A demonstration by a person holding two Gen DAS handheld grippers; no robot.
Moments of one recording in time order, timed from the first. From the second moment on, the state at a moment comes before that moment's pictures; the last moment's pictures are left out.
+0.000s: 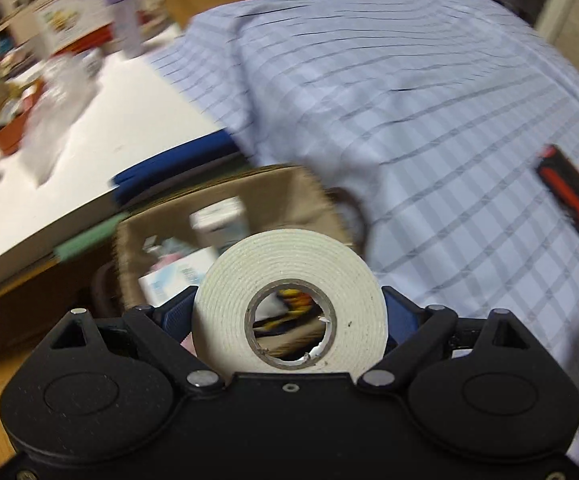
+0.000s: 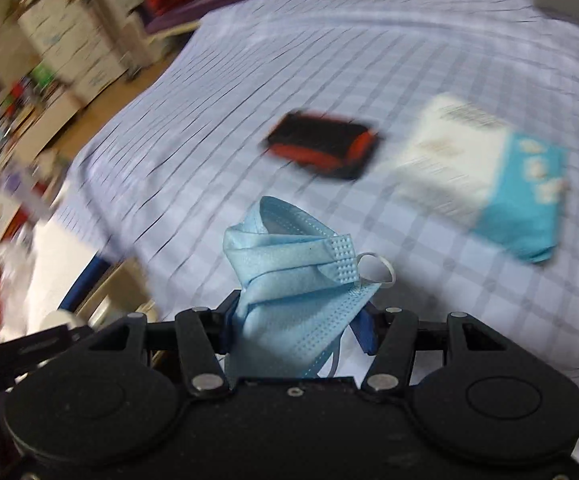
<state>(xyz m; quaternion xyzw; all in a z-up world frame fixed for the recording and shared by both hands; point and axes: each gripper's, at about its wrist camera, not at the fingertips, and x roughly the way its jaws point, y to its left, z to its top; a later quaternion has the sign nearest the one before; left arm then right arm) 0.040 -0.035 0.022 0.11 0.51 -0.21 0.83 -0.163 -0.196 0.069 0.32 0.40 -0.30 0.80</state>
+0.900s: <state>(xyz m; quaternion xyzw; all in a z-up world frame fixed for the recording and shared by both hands) 0.141 0.012 -0.026 0.04 0.54 -0.15 0.83 0.058 -0.109 0.041 0.23 0.49 -0.15 0.83</state>
